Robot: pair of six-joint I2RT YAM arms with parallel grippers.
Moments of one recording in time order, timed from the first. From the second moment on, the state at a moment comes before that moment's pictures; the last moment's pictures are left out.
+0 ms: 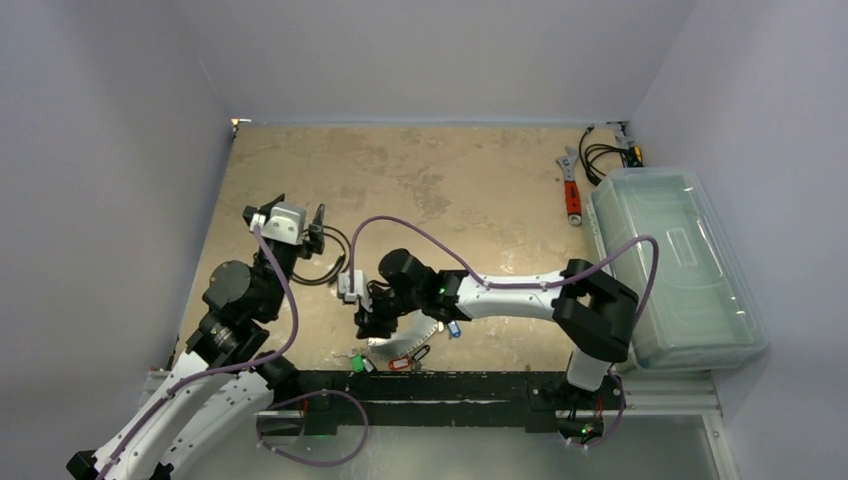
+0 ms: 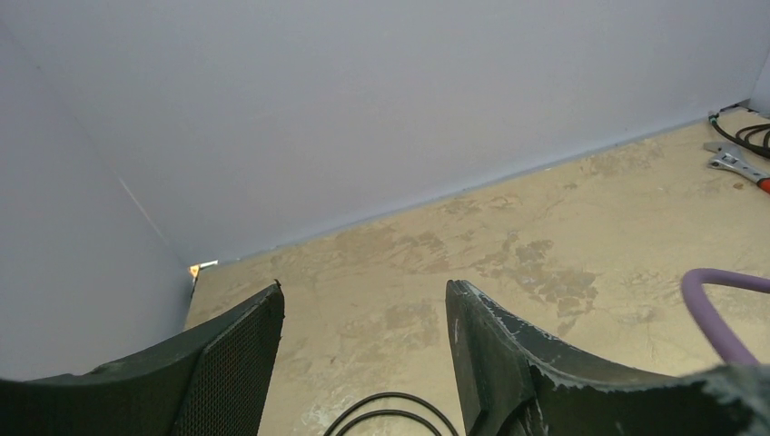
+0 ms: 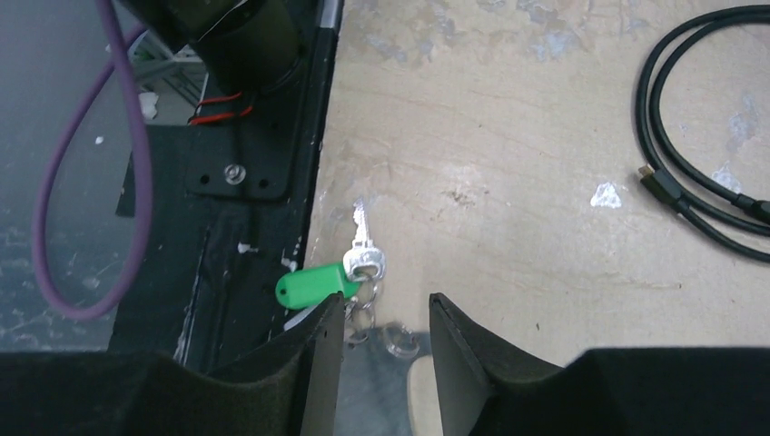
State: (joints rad) left arm -0.63 0.50 0.67 0.02 -0.42 0.29; right arm 1.16 1.72 1.04 0.09 -0.46 -0.20
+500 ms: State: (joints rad) left arm -0.61 0.50 0.67 0.02 -0.41 0.29; right arm 1.23 1.81 1.08 0.05 -0.43 -0.22
